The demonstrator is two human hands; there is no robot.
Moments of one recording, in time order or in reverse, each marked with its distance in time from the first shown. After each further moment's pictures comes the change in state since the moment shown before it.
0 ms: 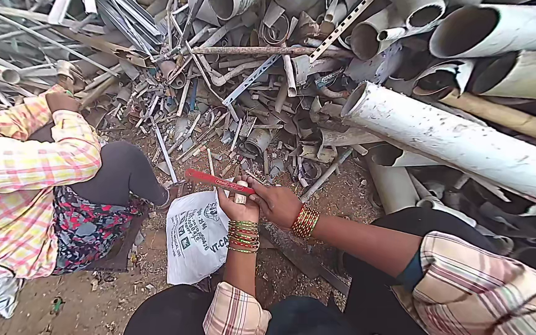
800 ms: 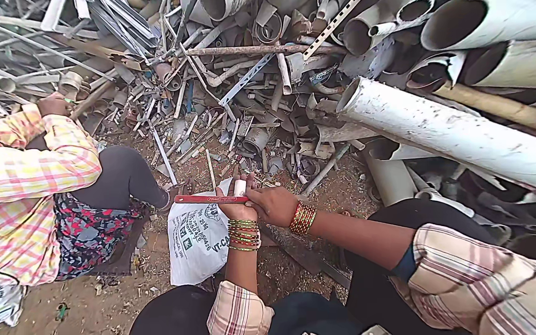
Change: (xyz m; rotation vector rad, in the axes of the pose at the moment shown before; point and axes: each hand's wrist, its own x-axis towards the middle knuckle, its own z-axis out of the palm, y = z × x) left_hand 0.008 0.002 -0.014 0.044 -0.056 -0.002; right_hand -0.001 -0.004 0.004 -0.109 -0.070 -0.172
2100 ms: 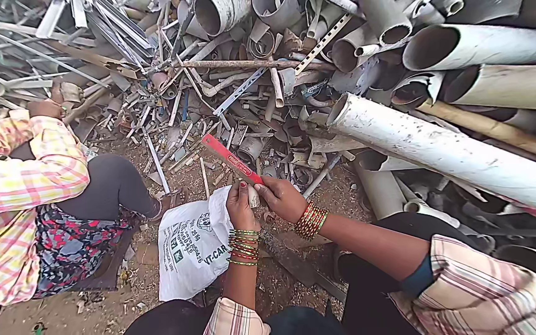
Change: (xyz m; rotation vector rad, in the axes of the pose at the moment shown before) left_hand -0.011 -0.025 0.015 0.436 -0.186 0.269; right_hand -0.009 0.025 -0.024 0.453 0.293 0.249
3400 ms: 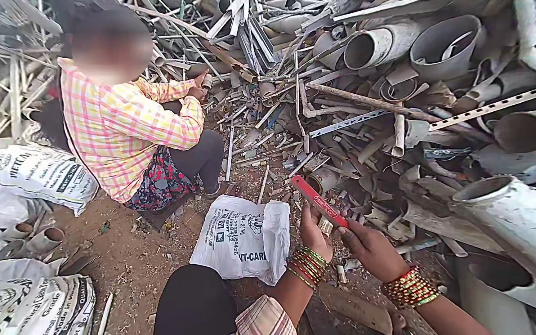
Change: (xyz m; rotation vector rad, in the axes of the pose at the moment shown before) left_hand -0.001 0.027 -0.003 -0.268 0.094 -0.348; right_hand 0.001 0.020 0.007 -0.350 0.022 -0.271
